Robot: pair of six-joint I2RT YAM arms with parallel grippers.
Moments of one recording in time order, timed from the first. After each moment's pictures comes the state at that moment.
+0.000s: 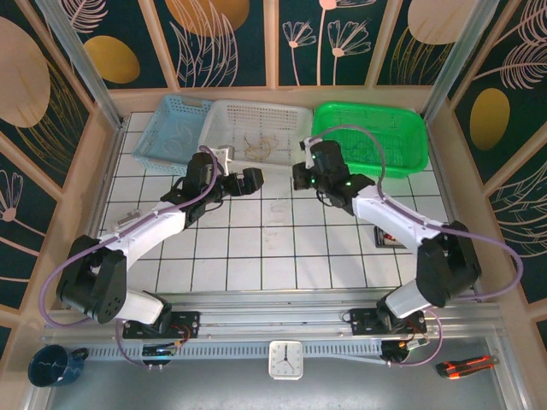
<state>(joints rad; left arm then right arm) -0.47 1.43 0.88 0.06 0.26 -0.57 0.60 1.47 1.09 -0.19 -0.01 0.31</state>
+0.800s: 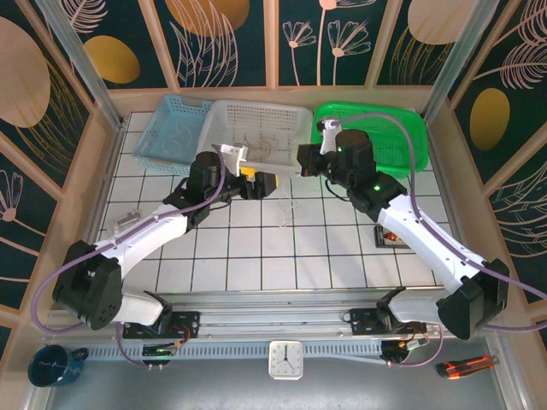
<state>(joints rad) -0.56 1.40 0.91 0.14 0.40 -0.47 0.60 1.26 1.16 -0.22 -0.10 0.39</state>
